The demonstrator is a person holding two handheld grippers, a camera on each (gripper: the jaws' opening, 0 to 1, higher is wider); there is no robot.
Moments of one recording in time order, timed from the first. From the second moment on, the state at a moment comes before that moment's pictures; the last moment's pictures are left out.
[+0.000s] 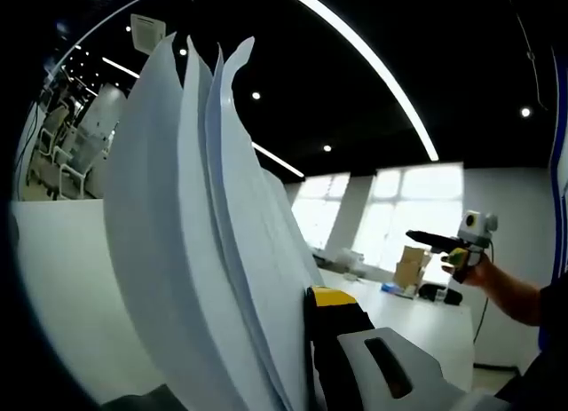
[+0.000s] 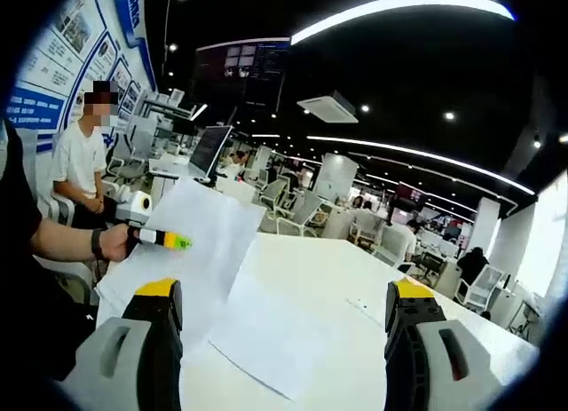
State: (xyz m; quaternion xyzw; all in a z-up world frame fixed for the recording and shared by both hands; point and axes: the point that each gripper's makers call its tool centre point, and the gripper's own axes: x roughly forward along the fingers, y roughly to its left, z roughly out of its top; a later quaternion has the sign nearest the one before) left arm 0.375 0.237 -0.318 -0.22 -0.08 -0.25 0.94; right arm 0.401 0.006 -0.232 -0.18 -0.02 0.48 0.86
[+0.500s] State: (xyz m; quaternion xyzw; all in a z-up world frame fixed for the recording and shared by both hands) left arm 0.374 0.235 -0.319 -0.22 -0.07 -0.25 0.94; right arm 0.394 -0.009 -0.234 -0.17 -0.02 0.47 0.87
